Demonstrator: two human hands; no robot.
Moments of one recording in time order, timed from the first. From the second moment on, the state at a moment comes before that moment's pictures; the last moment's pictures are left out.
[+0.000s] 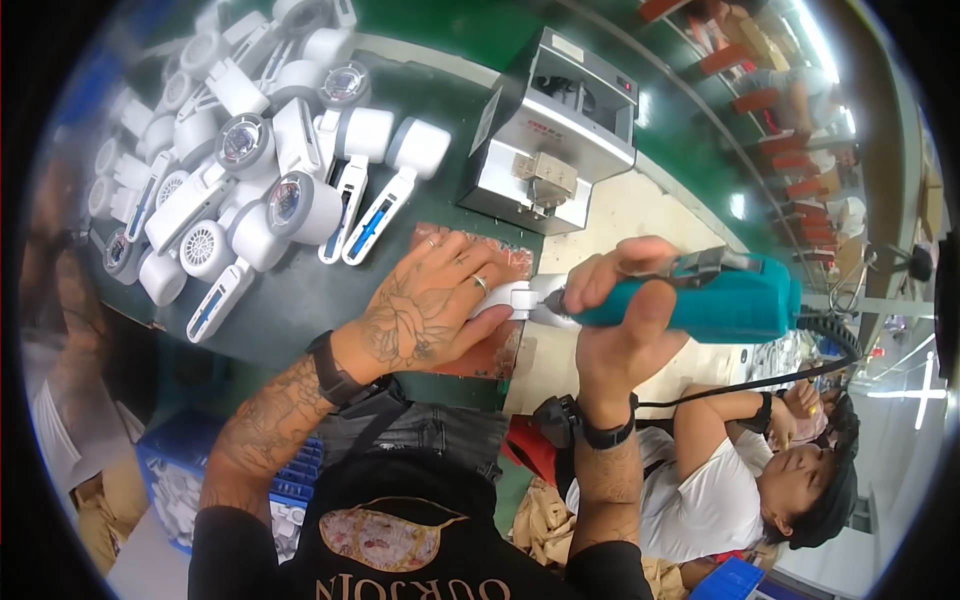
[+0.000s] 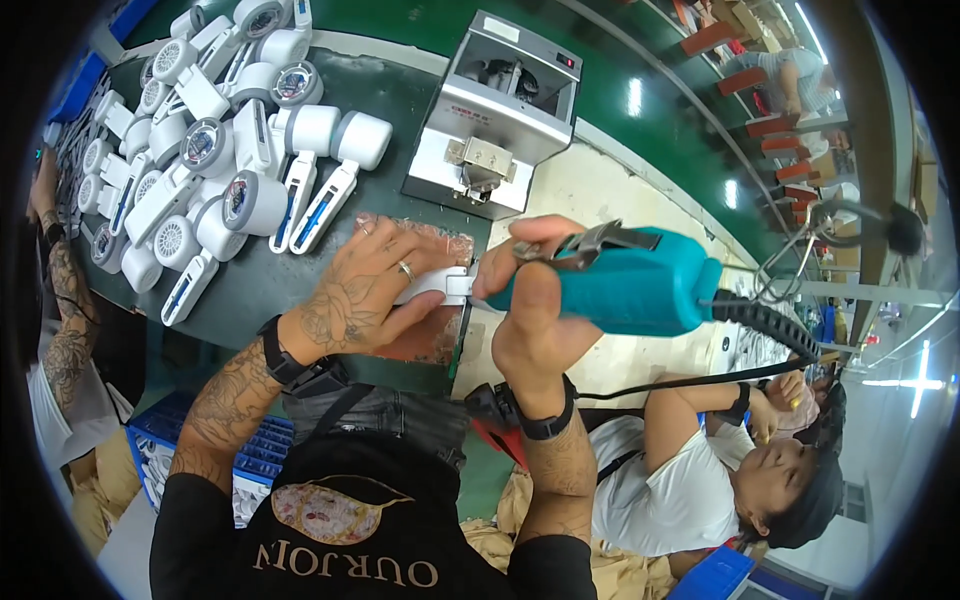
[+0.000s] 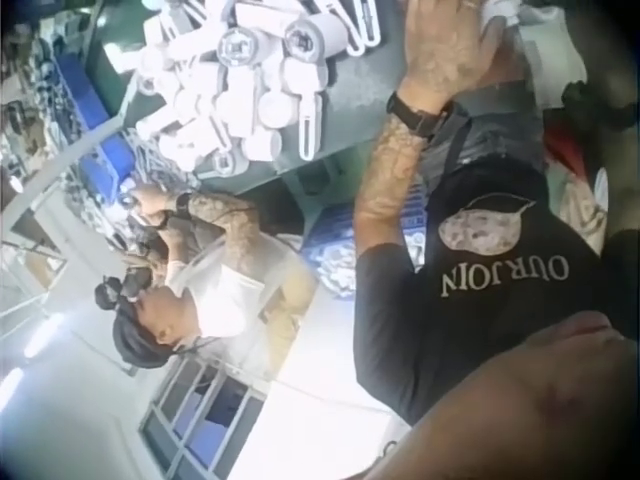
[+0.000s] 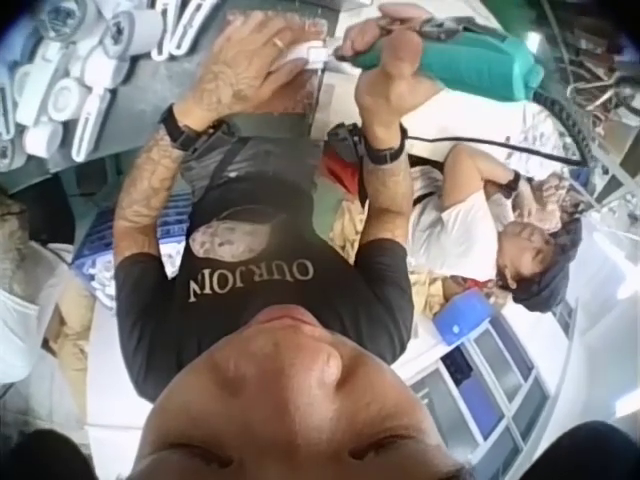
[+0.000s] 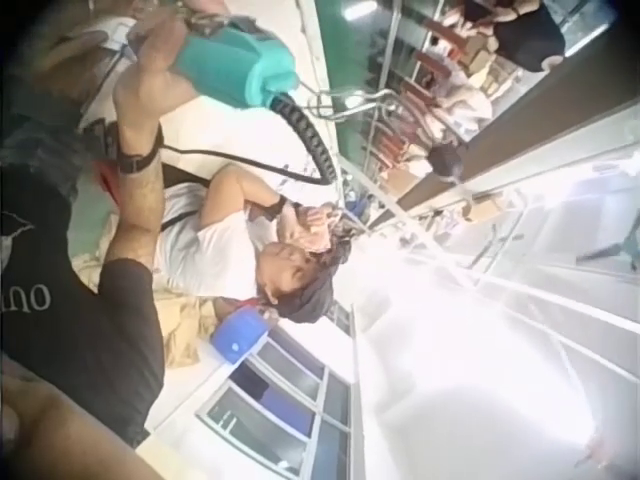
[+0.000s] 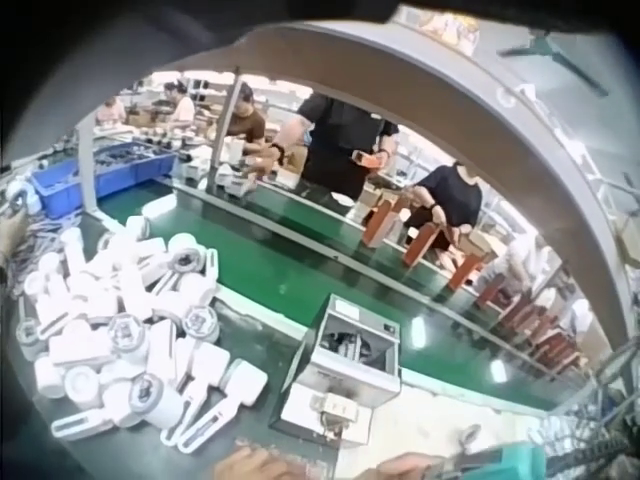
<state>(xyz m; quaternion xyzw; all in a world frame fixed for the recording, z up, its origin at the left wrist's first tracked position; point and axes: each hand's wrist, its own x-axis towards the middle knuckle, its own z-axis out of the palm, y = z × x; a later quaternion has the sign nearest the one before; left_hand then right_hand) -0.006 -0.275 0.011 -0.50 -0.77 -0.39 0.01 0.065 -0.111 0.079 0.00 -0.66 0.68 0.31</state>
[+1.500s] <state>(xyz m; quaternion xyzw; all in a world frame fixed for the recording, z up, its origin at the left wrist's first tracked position) -0.131 -0.543 -0.001 -0.20 -0.92 0.14 0.30 0.169 -0.096 0.052 -0.09 -0.64 0.67 0.37</state>
